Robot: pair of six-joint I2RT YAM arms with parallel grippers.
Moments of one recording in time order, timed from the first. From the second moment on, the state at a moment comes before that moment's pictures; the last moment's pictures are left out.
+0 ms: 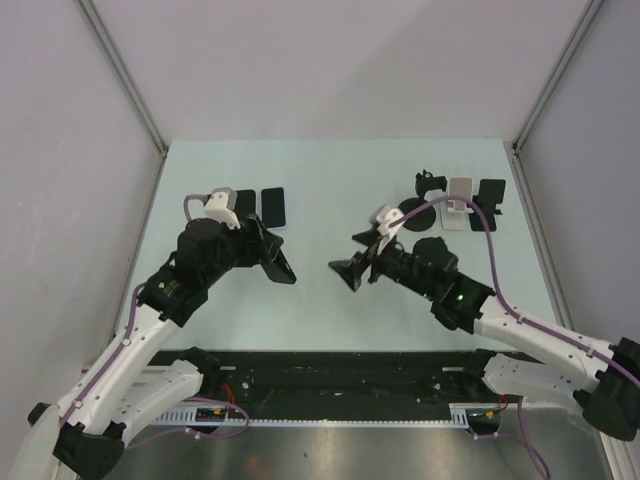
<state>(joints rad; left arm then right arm) -0.50 0.80 0.85 -0.45 -0.06 -0.47 0.82 0.96 0.73 0.20 -0.07 0.11</state>
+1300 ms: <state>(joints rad) -0.84 0.88 0.88 -0.35 -0.16 -0.61 1.09 1.18 0.71 0.40 0.12 0.35</state>
